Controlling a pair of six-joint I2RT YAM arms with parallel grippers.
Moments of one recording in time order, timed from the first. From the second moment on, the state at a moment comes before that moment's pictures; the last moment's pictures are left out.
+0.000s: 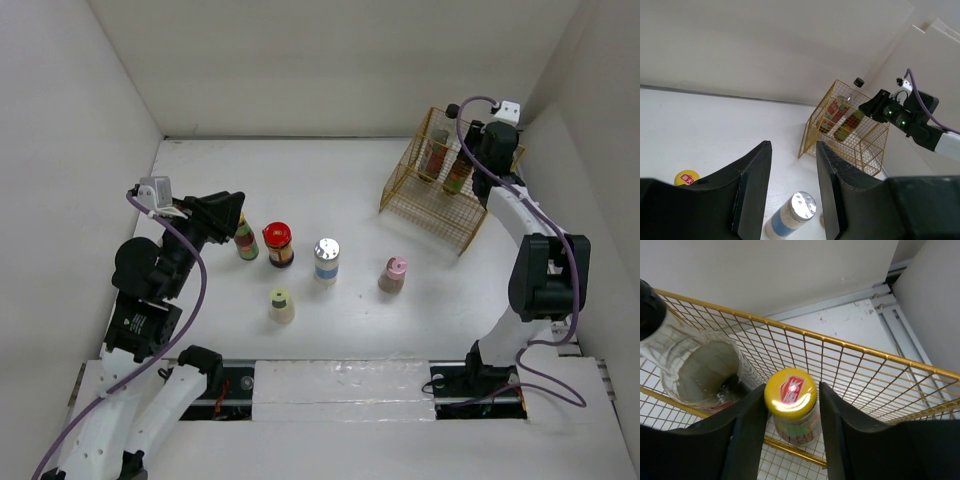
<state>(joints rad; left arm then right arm) -0.34 0.59 0.92 -0.19 0.04 -0.49 -0.02 1.71 1.29 0.17 0.20 0.14</state>
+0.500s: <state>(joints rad) -0.34 0.60 0.92 -0.19 0.05 -0.49 0.09 1.42 1.28 0.21 0.11 0.19</state>
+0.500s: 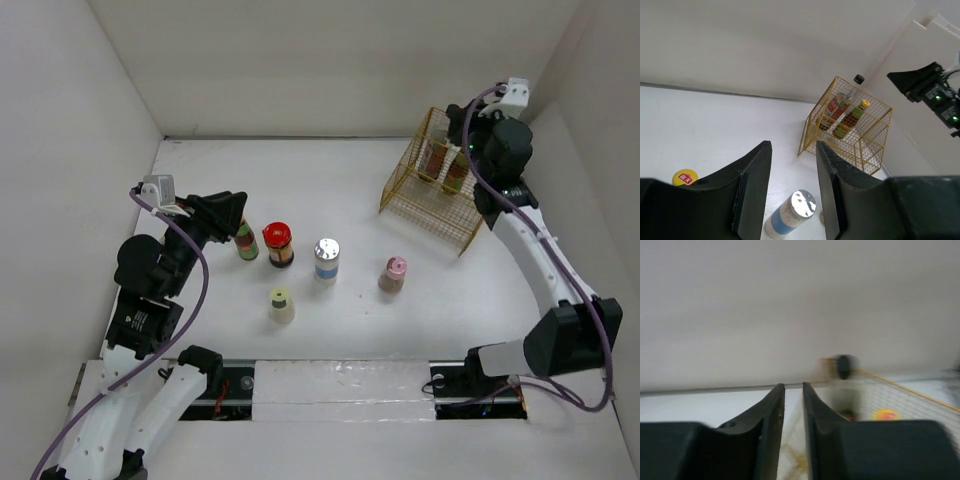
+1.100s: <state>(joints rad) -0.34 0.58 0.92 -0.19 0.03 -0.50 0.76 1.34 0.94 0.11 0.03 0.11</state>
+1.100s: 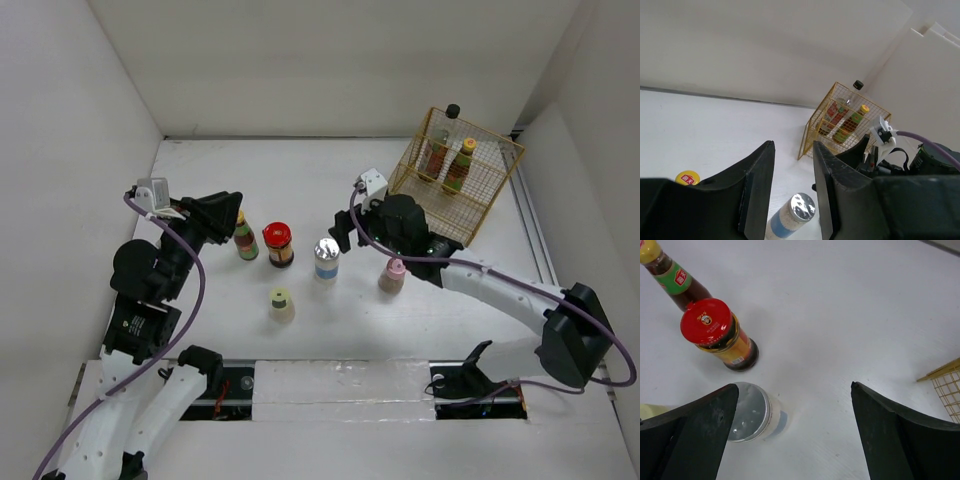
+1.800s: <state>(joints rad) -0.34 0.59 0.92 -0.19 0.05 -0.50 0.89 1.52 0.95 0.01 0.09 0.13</state>
